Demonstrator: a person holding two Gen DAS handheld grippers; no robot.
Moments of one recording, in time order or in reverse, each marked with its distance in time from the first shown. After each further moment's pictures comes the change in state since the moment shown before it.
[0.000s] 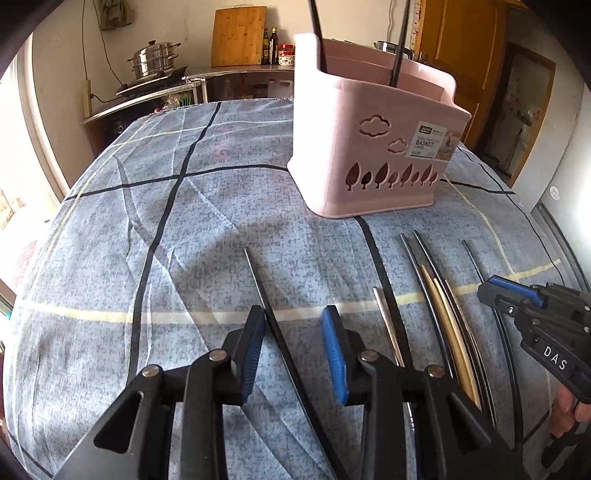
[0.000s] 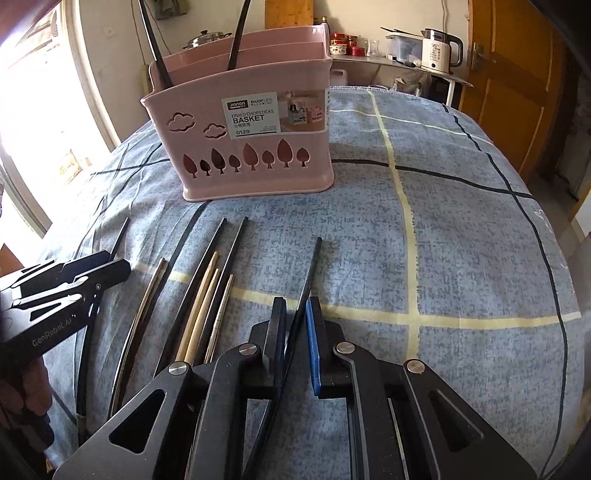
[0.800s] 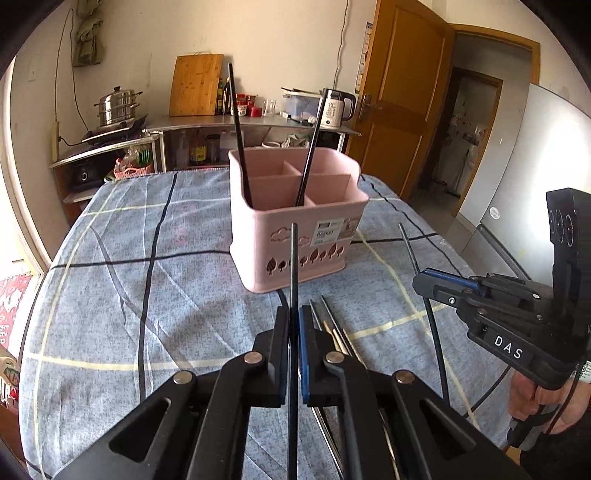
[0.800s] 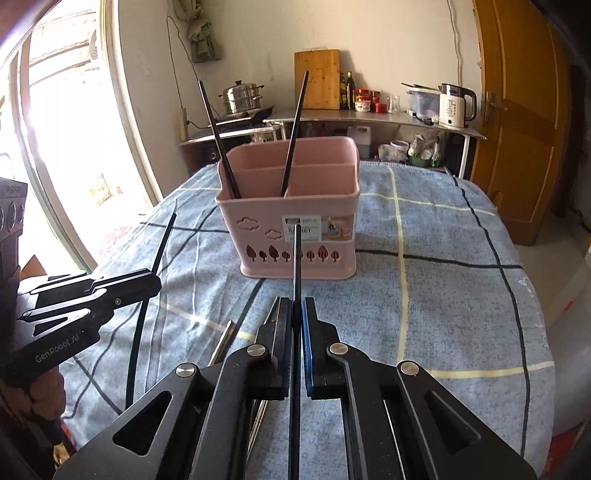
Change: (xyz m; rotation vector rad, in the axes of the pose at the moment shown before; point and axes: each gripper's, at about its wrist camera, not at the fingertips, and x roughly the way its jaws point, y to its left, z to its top) left arm -0.096 -0.011 0.032 0.057 -0.176 -0.199; right arm -0.092 0.014 0.032 -0.046 -0.229 0.101
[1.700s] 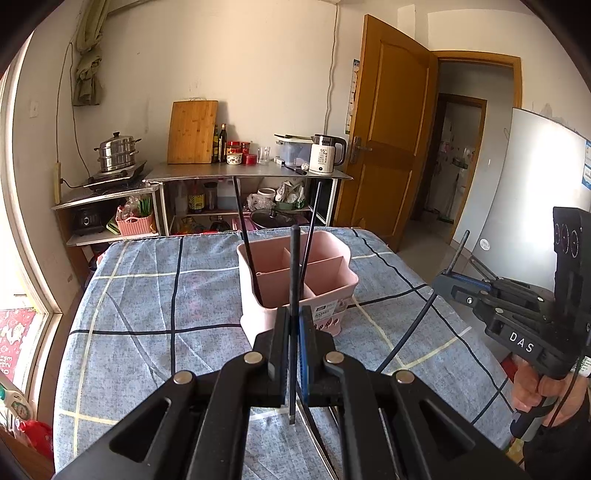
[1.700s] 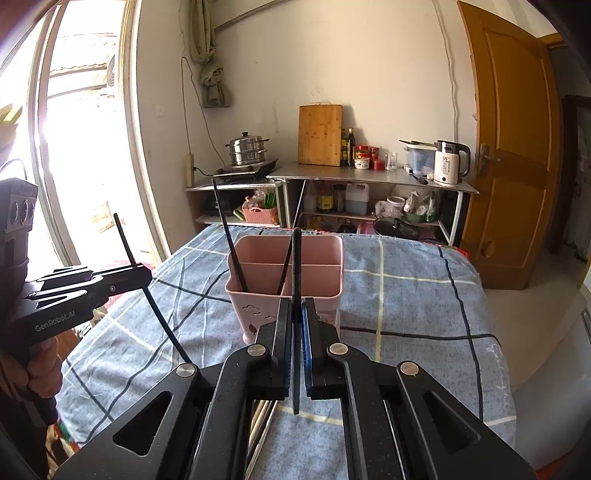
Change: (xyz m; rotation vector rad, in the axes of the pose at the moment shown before) left arm -0.044 0.007 0.055 0.041 -0.144 -0.009; right arm -0.048 -0.003 0.045 -0.045 -0.168 -0.008
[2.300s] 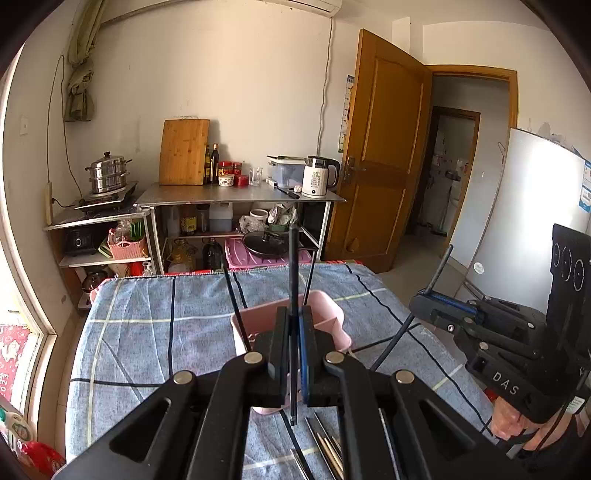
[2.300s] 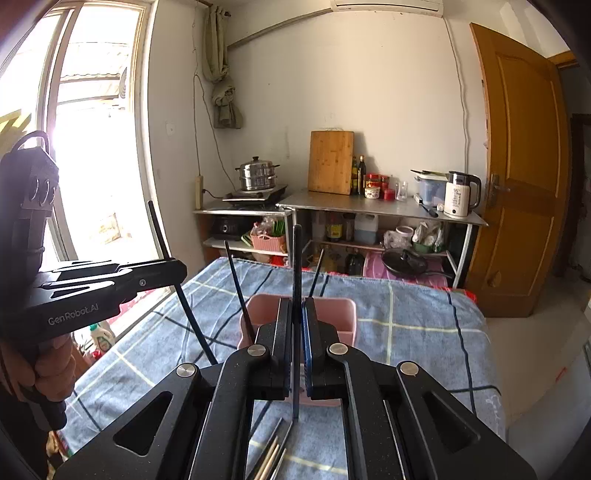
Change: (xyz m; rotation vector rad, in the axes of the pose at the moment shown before) left arm 0.004 0.001 0.073 0.003 -0.061 -0.032; right arm 0.008 0.010 0.064 -0.033 -0.099 0.025
